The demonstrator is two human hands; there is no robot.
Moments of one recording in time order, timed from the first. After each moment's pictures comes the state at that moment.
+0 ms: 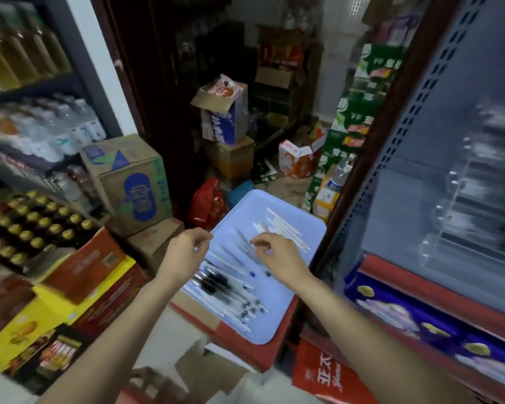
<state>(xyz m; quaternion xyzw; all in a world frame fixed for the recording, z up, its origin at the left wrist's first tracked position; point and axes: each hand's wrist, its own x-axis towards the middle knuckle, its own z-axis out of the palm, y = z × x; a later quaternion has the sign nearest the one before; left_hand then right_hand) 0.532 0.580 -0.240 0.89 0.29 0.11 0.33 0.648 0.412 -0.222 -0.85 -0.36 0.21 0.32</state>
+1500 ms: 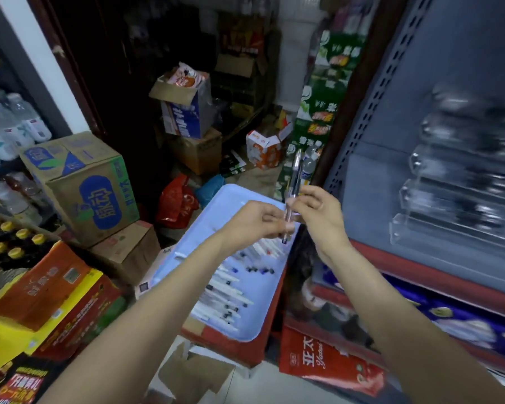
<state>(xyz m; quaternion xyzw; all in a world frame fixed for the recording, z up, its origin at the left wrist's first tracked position) 0.624 0.505 -0.185 0.78 0.07 -0.04 0.62 0.678 0.374 -0.170 -0.73 -0.09 0.13 0.67</state>
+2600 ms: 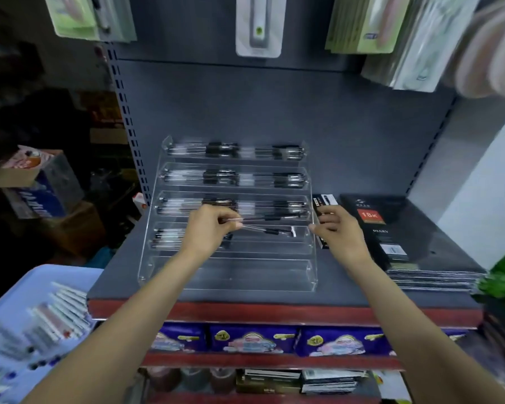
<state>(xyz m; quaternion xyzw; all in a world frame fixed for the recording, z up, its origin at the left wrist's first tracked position) 0.784 0.163 -0.114 0.90 -0.02 0.17 0.40 0.801 -0.077 -0.121 -0.85 -0.02 -0.09 0.53</state>
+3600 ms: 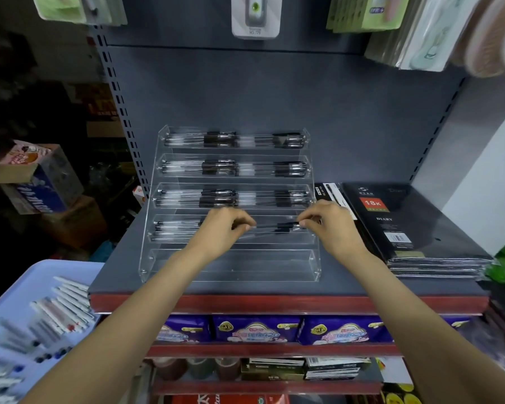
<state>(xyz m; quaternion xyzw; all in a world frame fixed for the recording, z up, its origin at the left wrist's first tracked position) 0.790 0.159 -0.131 0.94 -0.13 0.08 0.31 0.806 -0.066 -0.123 -0.93 -0.16 -0.13 0.30</state>
